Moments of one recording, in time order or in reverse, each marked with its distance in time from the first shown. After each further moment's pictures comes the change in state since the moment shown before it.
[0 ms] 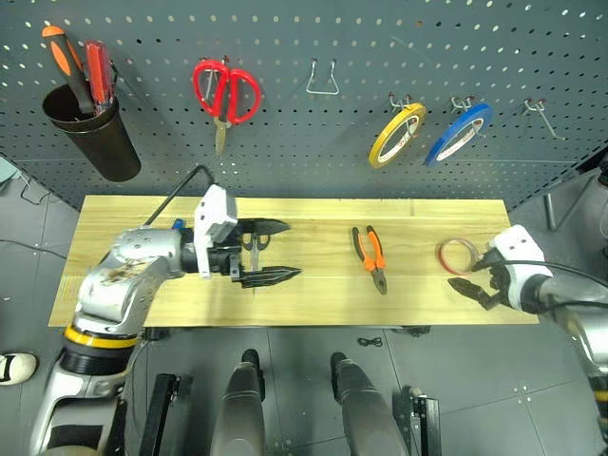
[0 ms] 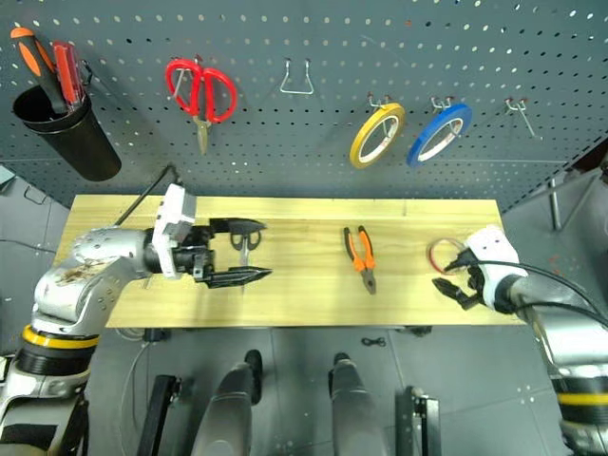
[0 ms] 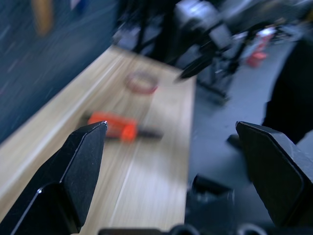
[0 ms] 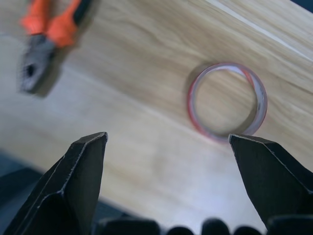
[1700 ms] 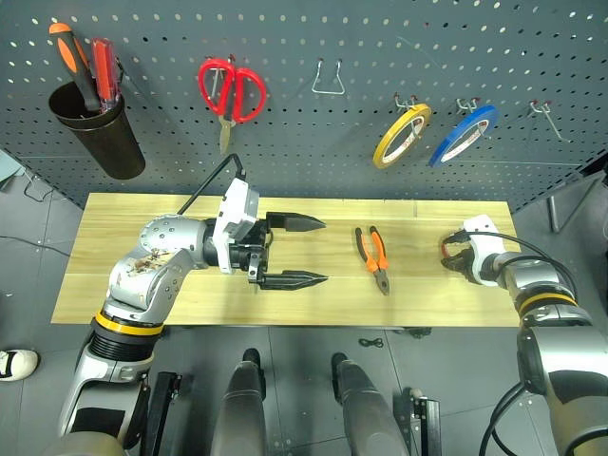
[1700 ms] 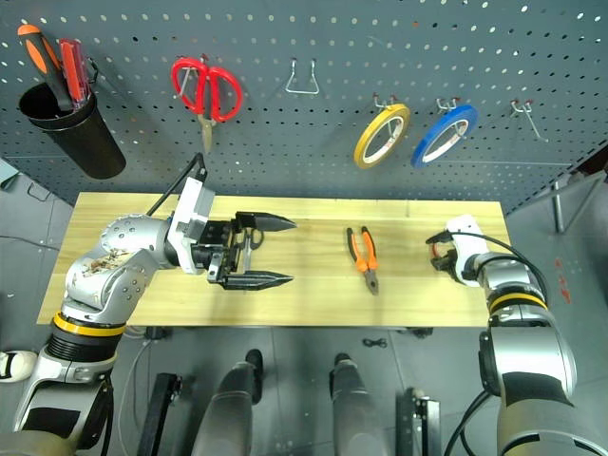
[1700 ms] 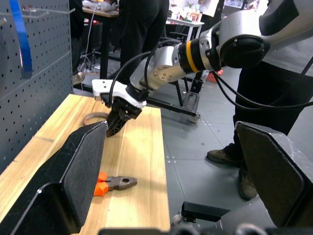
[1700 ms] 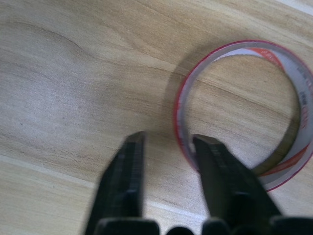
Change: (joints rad) left arm -0.037 -0.047 -0.034 0.002 -0.035 -0.039 -0.056; right arm -0.580 0.201 0.067 1.175 -0.255 -0.491 -0.012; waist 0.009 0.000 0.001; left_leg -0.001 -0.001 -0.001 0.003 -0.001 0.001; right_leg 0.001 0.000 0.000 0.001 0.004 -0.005
